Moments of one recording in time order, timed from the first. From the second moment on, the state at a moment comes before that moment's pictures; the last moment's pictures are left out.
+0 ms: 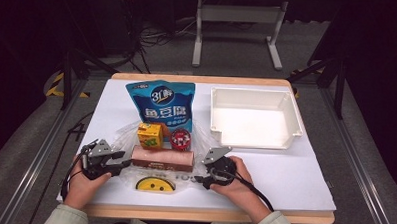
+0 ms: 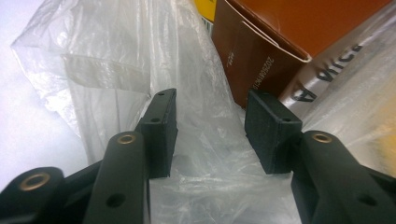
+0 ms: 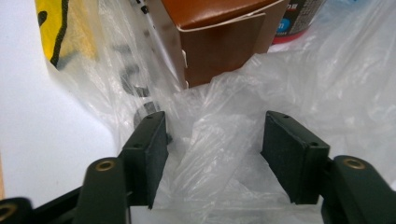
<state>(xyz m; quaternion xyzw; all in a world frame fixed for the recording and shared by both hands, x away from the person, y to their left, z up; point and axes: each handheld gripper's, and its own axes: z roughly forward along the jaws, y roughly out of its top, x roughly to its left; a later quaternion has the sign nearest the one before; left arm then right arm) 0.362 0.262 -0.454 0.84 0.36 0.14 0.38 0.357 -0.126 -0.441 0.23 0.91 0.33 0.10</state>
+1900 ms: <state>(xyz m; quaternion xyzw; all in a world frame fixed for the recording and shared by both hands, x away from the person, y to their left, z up) 0.335 0.275 -0.414 0.77 0.33 0.14 0.53 0.387 -0.164 -0.327 0.25 0.79 0.54 0.14</state>
